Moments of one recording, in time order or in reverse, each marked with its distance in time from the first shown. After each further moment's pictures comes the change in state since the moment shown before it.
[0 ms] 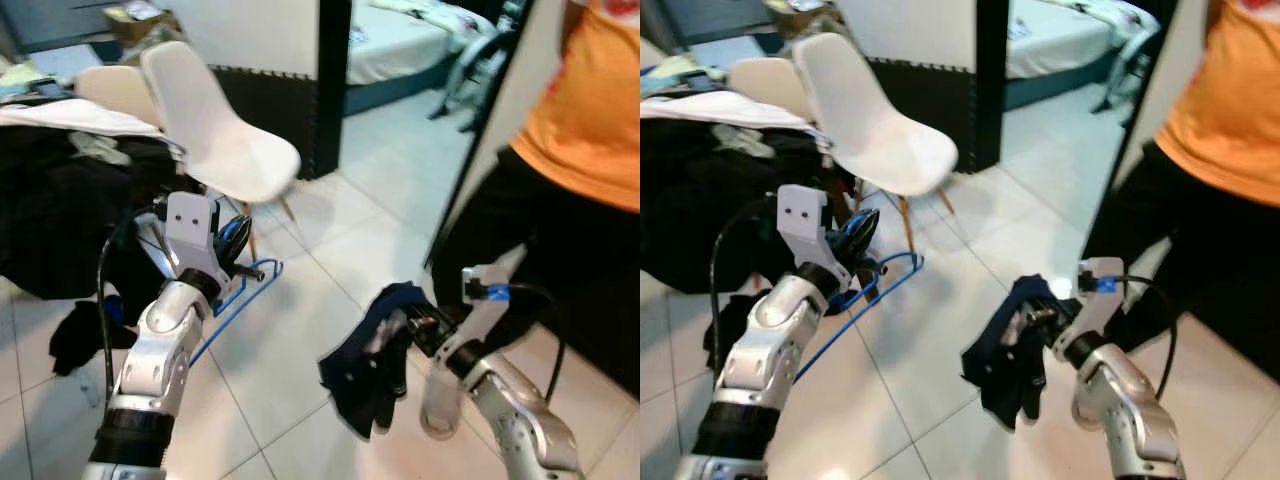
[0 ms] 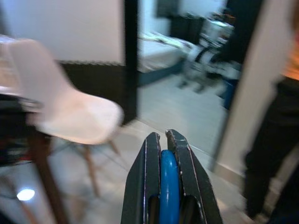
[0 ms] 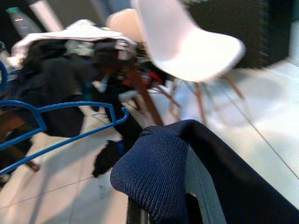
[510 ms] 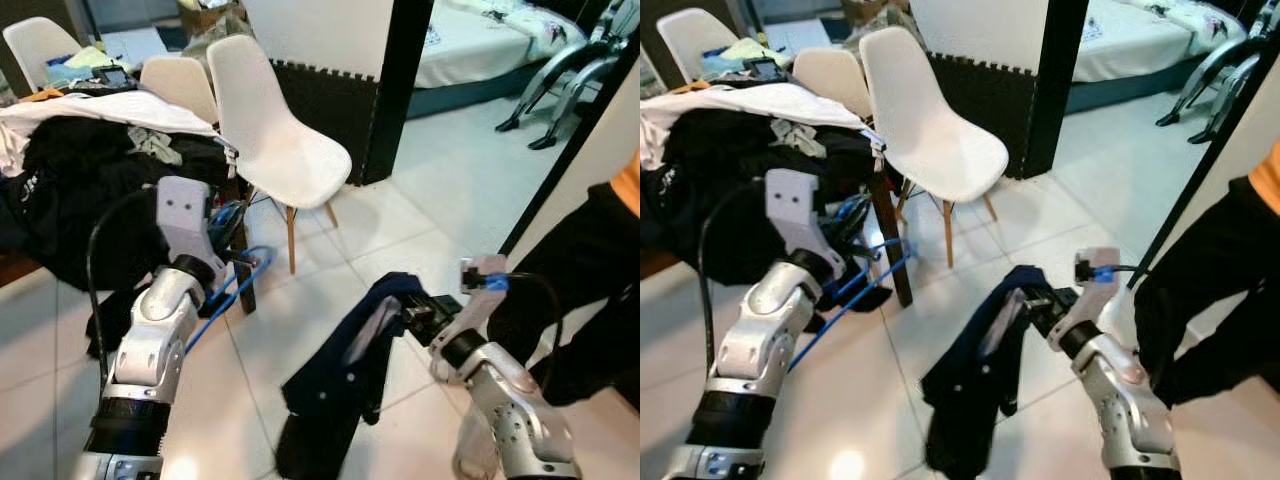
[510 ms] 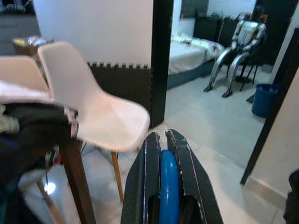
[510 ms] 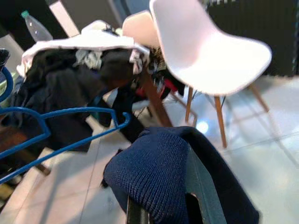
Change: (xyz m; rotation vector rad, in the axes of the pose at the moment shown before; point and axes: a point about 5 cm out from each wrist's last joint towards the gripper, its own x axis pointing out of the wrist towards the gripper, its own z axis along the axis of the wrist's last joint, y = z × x) left arm 0.008 -0.001 0.016 0.022 -0.040 -0.009; right arm 0.011 0.004 0.013 0.002 -0.039 0.009
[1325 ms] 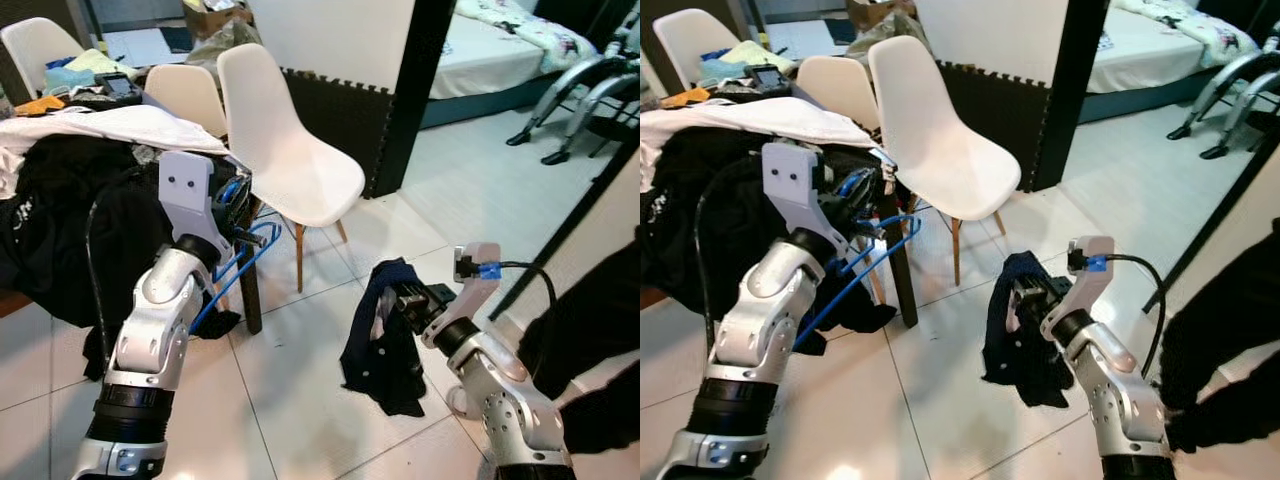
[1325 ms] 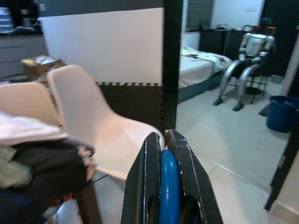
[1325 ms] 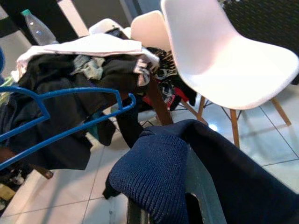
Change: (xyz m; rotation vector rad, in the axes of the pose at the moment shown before) left arm 0.011 -0.008 0.021 0.010 -0.059 -0.043; right arm 0.006 0.003 -0.001 -0.016 0.011 -0.011
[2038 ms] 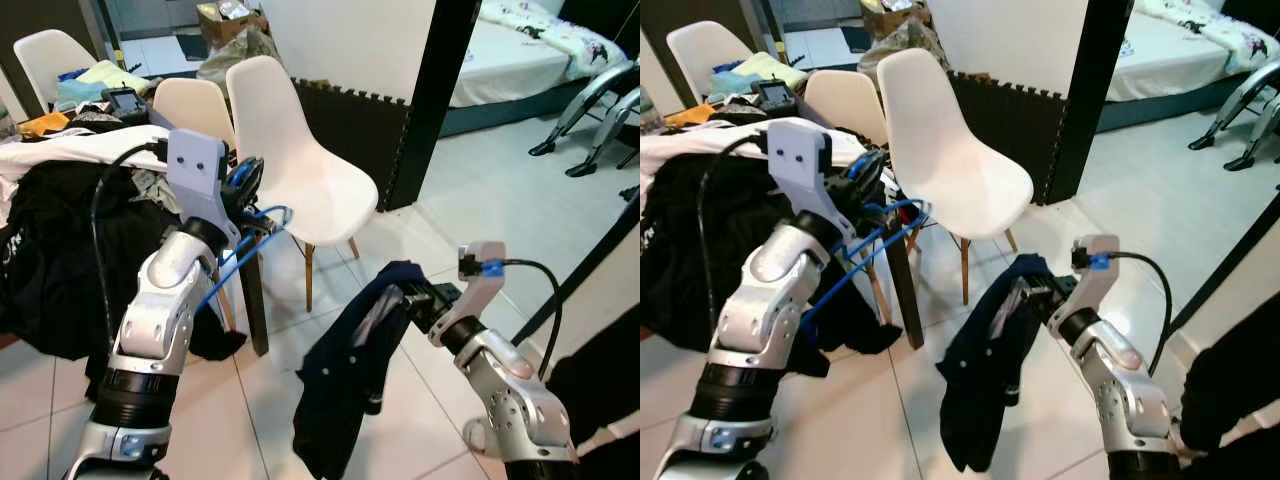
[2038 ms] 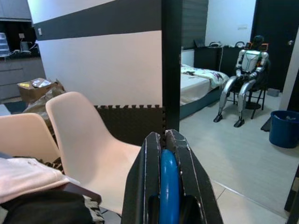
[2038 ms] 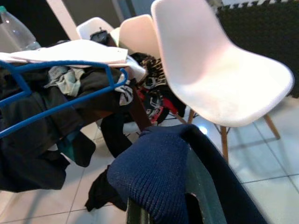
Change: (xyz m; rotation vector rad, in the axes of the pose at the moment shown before) left arm 0.009 -0.004 0.018 0.030 -0.055 -0.028; right arm 0.001 -0.002 0.001 -0.023 0.008 -0.014
